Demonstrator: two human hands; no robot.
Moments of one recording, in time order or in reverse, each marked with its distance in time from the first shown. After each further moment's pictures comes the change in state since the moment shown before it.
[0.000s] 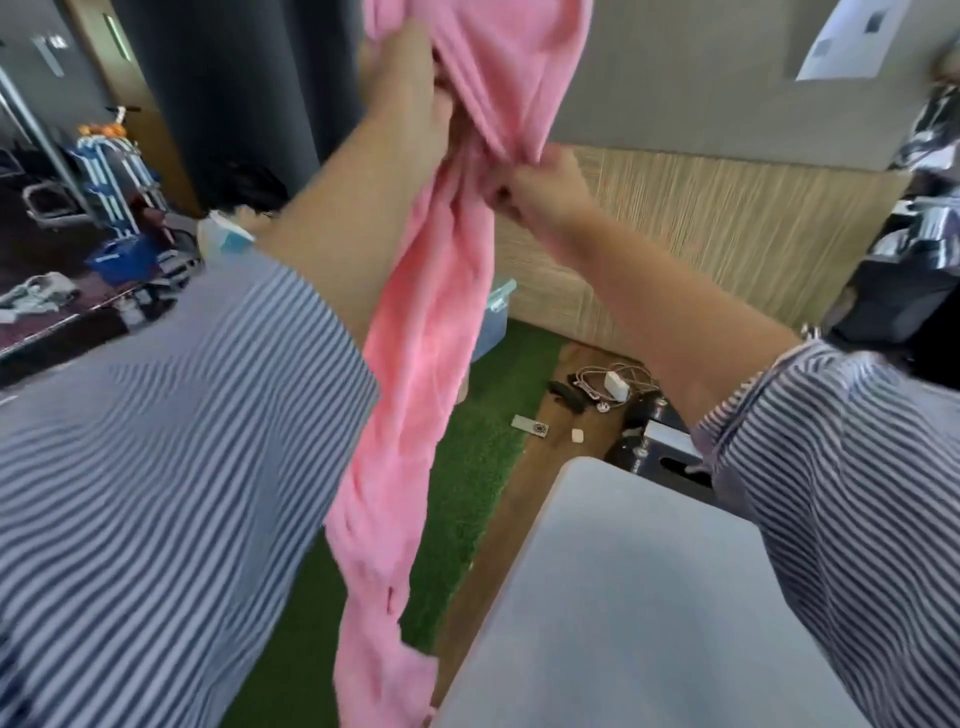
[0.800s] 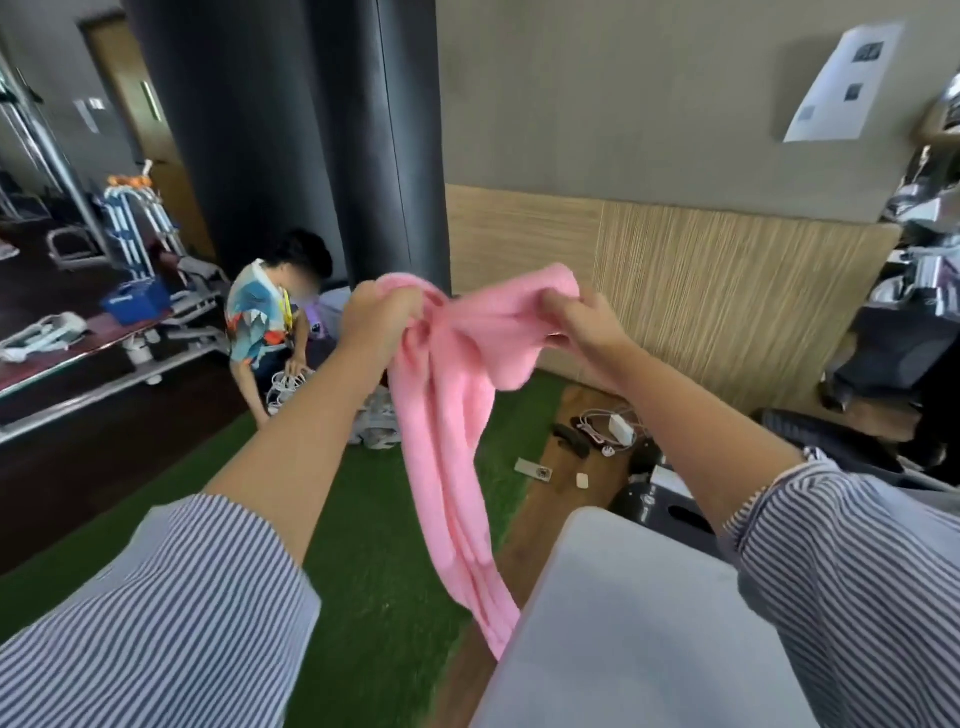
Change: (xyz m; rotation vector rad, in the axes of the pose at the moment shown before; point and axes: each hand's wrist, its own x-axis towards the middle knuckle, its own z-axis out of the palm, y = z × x) left_hand -0.002 -0.048 -0.077 0.811 0.135 -0.215; right_hand -0.015 0.069 -0.038 -0.045 -0.013 0.137
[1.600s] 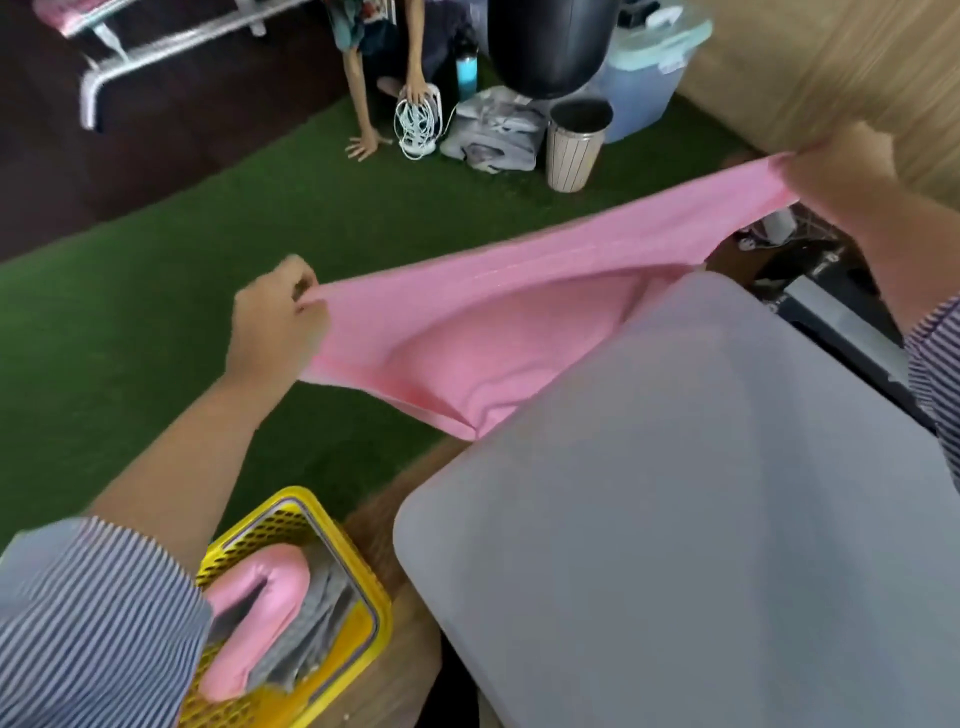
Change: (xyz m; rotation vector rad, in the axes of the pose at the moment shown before) left_hand -0.136 -0.319 -0.125 0.685 0.115 0.094; right_hand 0.016 0.205 -0.059 -1.057 -0.109 0.143
